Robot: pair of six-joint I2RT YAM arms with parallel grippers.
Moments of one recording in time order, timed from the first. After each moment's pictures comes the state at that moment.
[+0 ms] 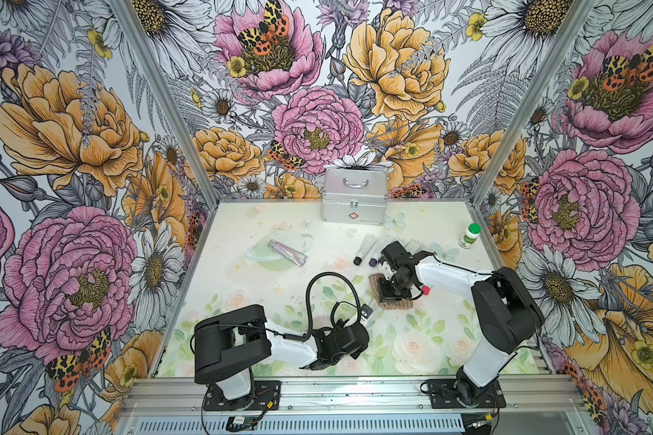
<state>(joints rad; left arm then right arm) -1.27 1.65 0.58 0.22 -0.42 -0.37 0.50 1.73 1.05 -0.71 -0.26 0.41</state>
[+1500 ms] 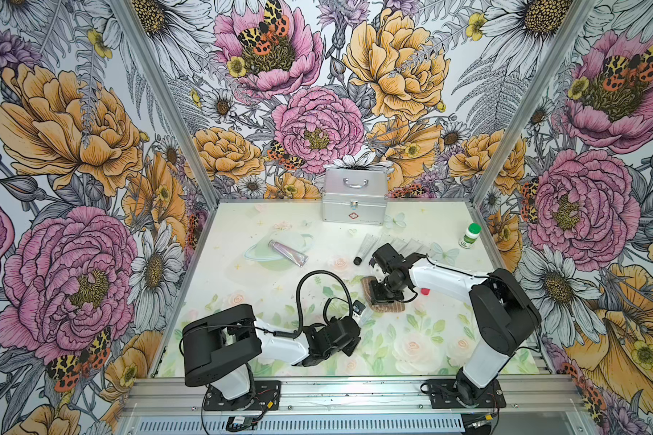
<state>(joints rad) -1.21 1.58 0.51 0.24 -0.31 -0.37 0.60 1.72 1.07 -0.70 -0.30 0.44</state>
